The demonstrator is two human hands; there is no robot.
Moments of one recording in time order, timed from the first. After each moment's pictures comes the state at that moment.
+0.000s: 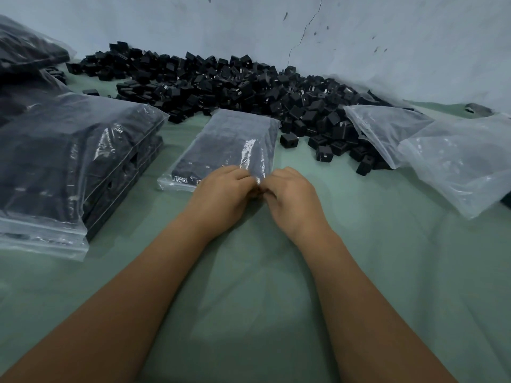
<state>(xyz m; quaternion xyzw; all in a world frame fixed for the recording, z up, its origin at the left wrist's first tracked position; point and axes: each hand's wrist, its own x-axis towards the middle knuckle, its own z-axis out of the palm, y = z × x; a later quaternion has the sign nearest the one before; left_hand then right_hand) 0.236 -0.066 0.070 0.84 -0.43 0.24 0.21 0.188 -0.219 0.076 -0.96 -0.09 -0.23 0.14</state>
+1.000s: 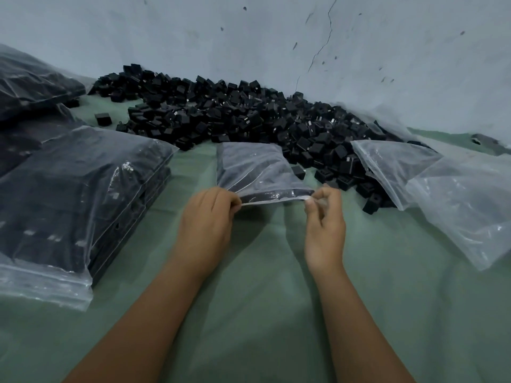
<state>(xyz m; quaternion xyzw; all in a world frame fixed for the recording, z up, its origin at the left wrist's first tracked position) 0.253 -0.052 0.069 0.83 -0.31 0.36 0.28 0.205 -0.235 0.074 -0.77 0.12 -0.35 0.51</state>
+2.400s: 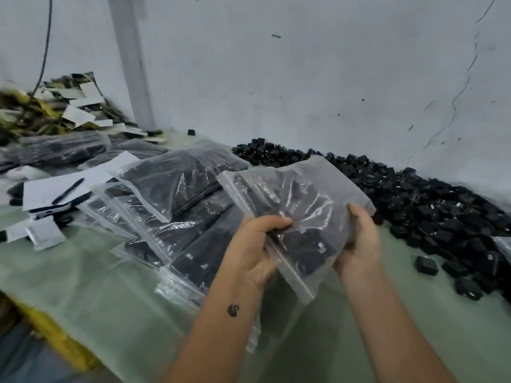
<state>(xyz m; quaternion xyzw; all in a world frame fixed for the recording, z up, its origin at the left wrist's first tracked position) 0.246 0.077 0.205 0.31 0.07 -0.09 0.95 0.282 -0.068 0.192 -0.33 0.13 0.00 0.94</state>
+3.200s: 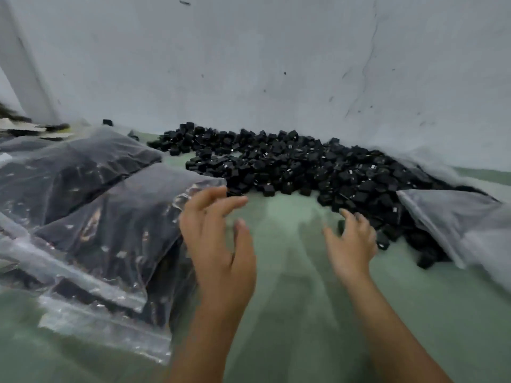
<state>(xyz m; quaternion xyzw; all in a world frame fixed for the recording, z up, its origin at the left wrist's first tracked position) 0.226 -0.010 0.168 0.69 -0.16 0.46 0.53 0.276 -0.212 0.116 -0.88 0.26 -0.24 0.33</state>
